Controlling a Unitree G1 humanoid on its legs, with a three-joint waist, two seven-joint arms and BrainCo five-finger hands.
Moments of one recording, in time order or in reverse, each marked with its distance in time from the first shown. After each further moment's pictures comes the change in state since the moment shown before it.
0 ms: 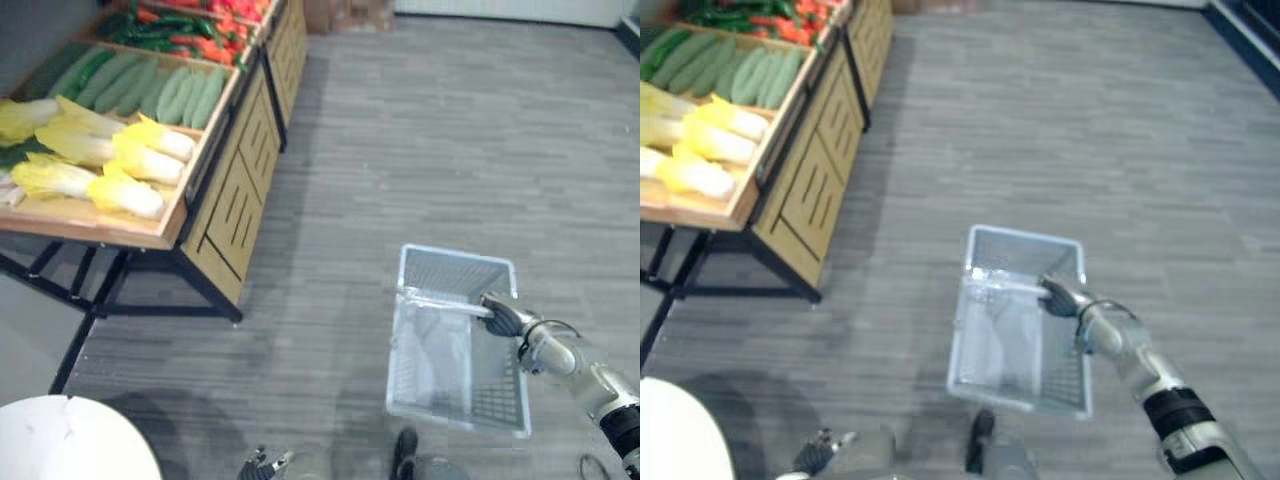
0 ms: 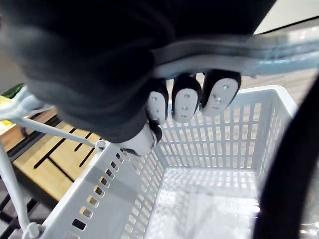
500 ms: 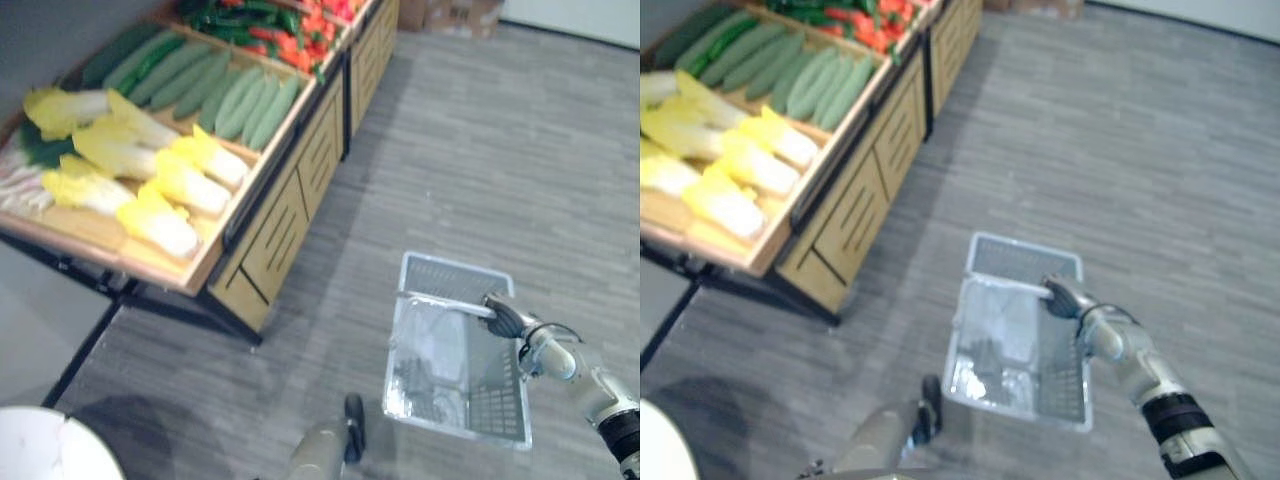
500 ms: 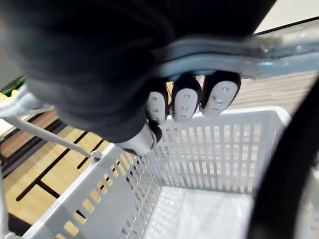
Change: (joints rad) left arm 0.078 0.000 0.069 -0.004 0.113 0.028 -0.007; right arm -0.003 0.058 0.002 0.033 -0.001 -0.013 -0.011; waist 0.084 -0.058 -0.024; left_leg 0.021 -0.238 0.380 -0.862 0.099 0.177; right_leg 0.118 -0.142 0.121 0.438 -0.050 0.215
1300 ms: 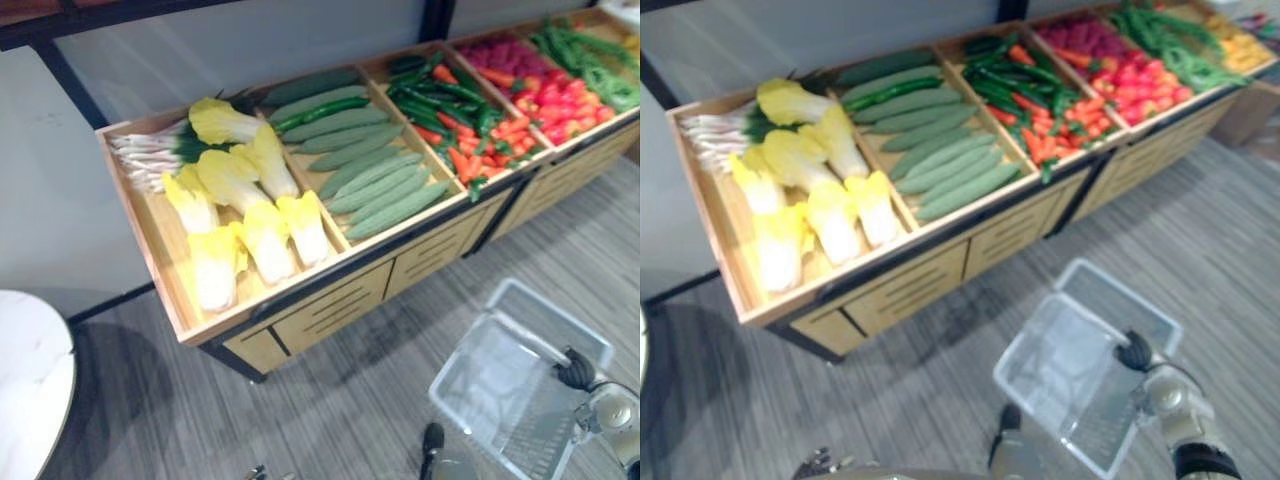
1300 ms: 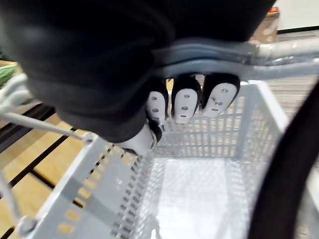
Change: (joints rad) left arm -0.006 -0.047 0.027 -0.050 -0.132 0.003 0.025; right arm 0.152 0.058 -0.450 0.372 -0.019 0.081 -0.035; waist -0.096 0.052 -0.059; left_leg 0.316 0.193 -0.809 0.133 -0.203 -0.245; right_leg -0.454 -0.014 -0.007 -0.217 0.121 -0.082
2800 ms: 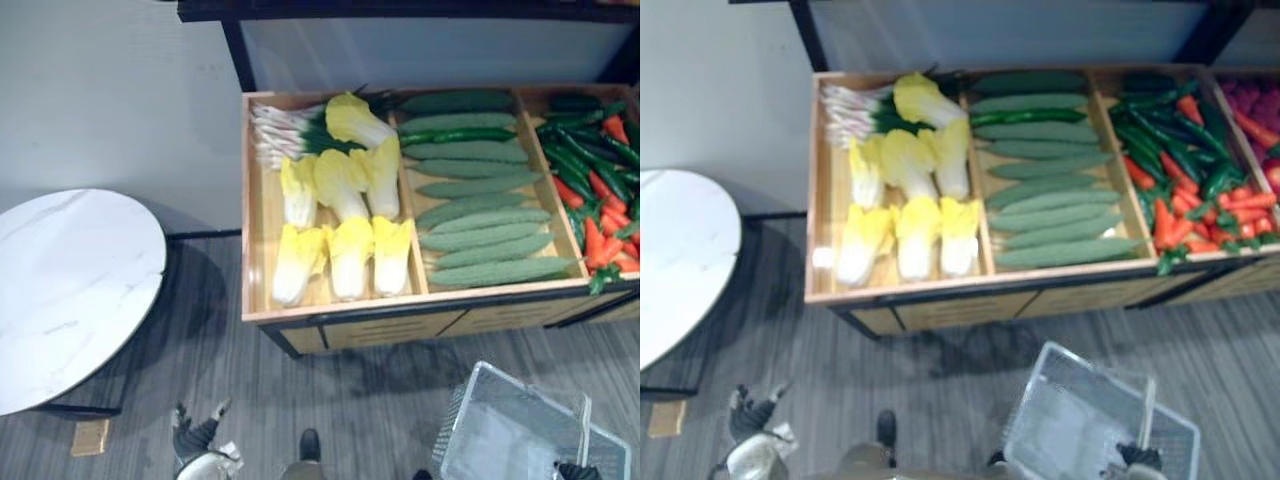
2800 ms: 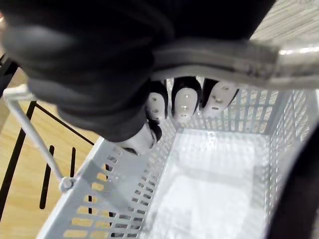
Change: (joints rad) left arm -0.021 -0.114 0.265 -0.612 -0.026 -0.019 0.272; right arm 0.098 0.387 -0.556 0.313 0.239 0.089 -0.141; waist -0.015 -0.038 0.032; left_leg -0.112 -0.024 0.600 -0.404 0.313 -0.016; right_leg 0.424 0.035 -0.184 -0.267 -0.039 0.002
